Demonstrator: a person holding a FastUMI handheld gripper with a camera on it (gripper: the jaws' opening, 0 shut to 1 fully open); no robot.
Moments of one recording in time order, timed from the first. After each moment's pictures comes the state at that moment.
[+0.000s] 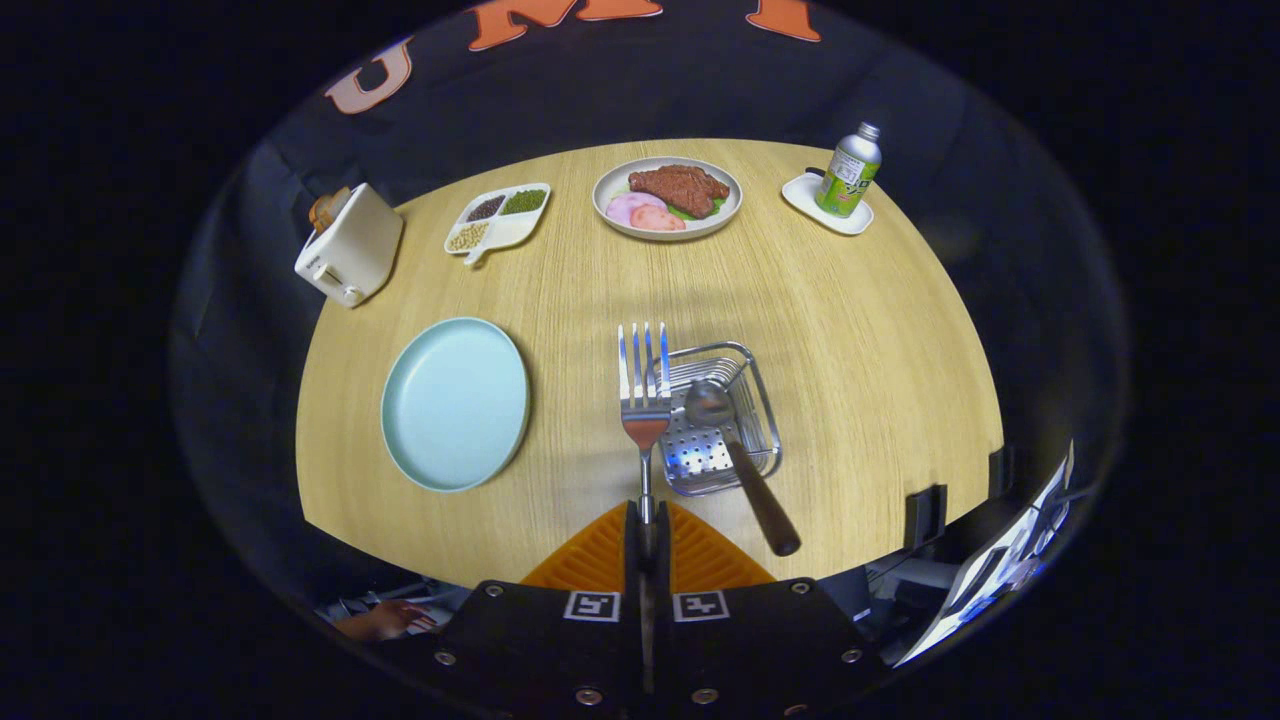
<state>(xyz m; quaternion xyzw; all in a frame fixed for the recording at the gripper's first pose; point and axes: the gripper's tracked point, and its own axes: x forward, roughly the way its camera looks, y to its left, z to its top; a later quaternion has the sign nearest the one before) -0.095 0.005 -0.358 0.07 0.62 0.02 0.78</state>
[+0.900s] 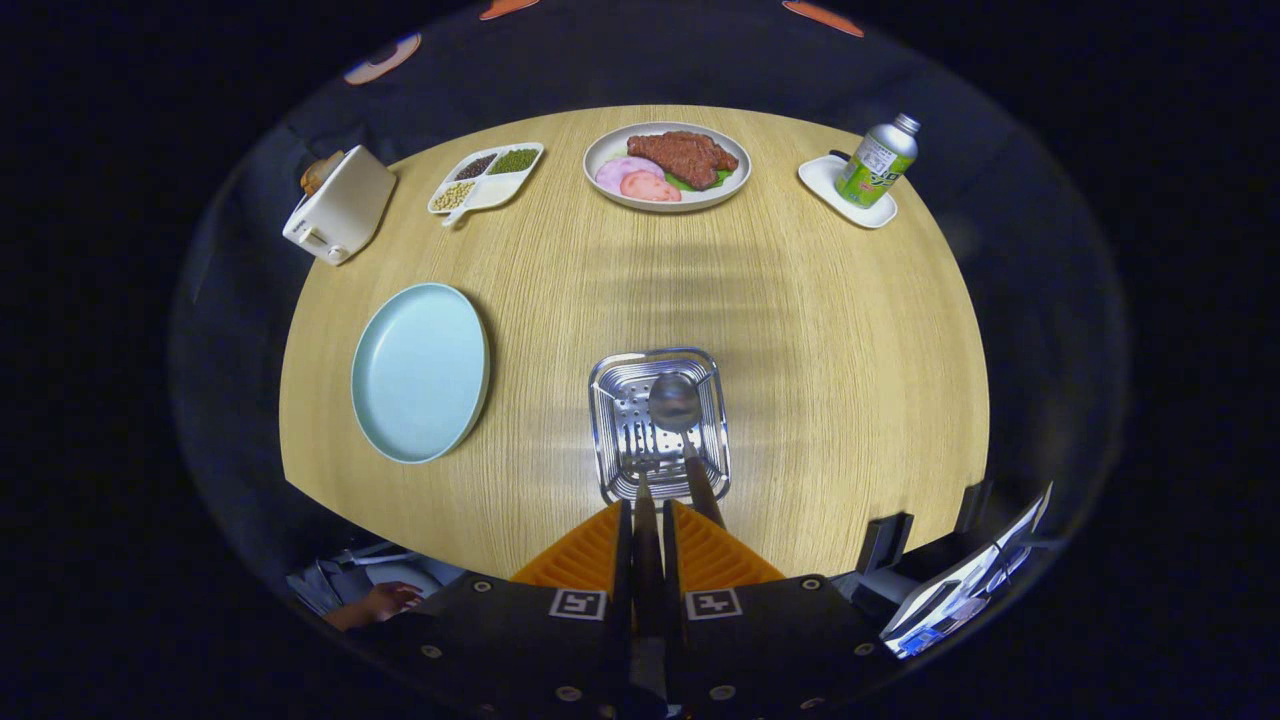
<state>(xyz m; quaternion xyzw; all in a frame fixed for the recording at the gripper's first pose) -0.075 -0.023 -0.366 0.04 0.66 0.05 0.75</state>
